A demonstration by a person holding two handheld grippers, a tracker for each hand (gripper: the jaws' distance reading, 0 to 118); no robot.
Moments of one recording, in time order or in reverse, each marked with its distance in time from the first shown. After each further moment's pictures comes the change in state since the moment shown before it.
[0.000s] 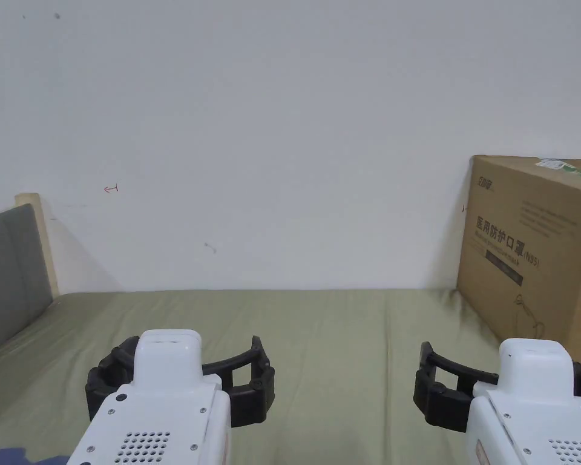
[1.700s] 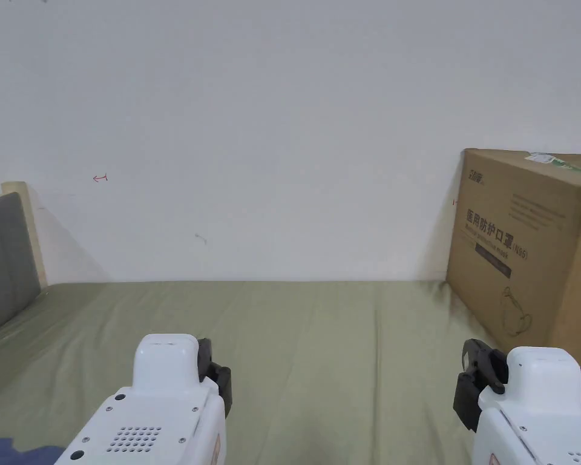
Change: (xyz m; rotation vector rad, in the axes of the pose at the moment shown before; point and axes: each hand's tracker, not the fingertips) left arm -0.001 -0.013 0.003 -0.123 -0.078 0.046; right arm 0.019 -0.009 0.012 -0.027 0.085 -0.019
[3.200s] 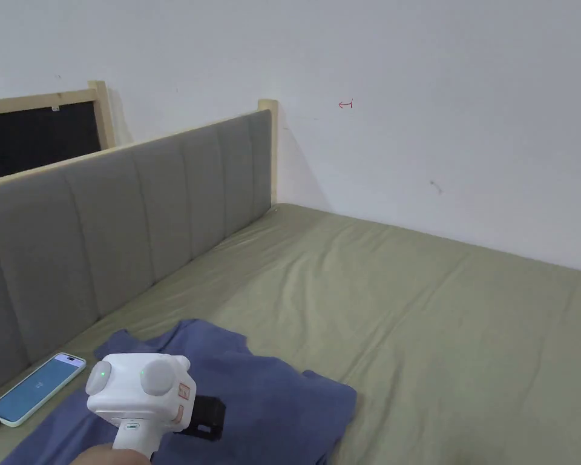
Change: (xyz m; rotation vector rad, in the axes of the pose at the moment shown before) left arm -0.386 -0.194 -0.113 -1.022 0.318 0.339; right arm -0.117 -0.080 -0.083 -0.479 0.437 0.072
